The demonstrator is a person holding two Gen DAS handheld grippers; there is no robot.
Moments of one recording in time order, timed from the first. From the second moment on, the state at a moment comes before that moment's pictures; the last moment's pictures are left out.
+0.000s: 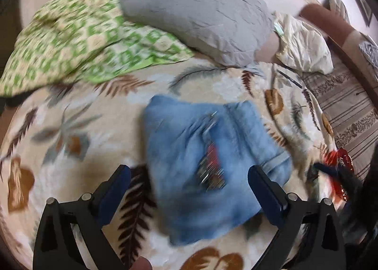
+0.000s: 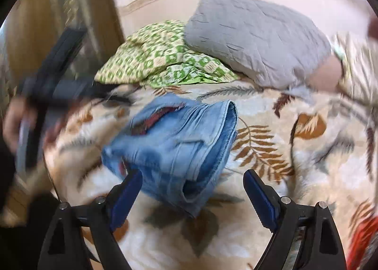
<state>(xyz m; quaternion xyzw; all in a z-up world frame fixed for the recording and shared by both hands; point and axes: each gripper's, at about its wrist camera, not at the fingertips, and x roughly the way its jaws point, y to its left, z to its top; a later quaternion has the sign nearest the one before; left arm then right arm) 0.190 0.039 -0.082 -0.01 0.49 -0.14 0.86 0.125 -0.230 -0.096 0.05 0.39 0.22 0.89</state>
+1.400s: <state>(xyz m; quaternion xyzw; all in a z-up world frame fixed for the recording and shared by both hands) 0.131 0.057 -0.116 -0.02 0.45 -0.09 0.89 0.135 -0.223 -0.092 0.08 0.44 0.12 0.89</state>
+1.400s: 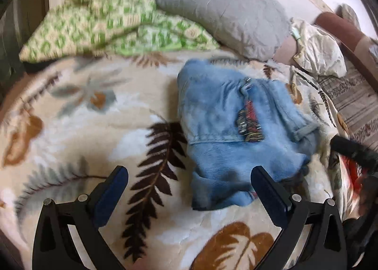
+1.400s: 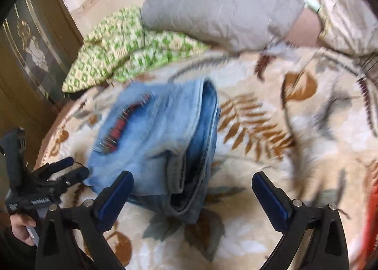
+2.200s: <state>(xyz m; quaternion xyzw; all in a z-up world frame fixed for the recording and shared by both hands) 0.000 0.018 0.010 0.02 0.31 -0.06 0.95 -0.026 -0.227 0.026 0.03 0.31 -0.02 0.95</state>
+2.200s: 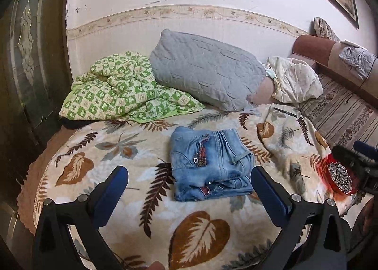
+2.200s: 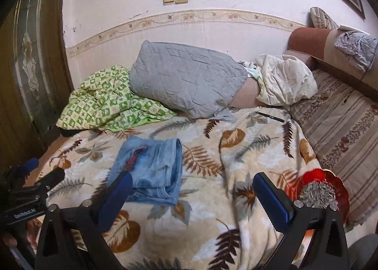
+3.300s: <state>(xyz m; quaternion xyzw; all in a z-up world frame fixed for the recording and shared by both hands) -0.011 0.015 -0.016 0.01 0.33 -0.04 0.94 -0.025 -0.217 -0.006 0.04 0.34 -0.01 0.94</state>
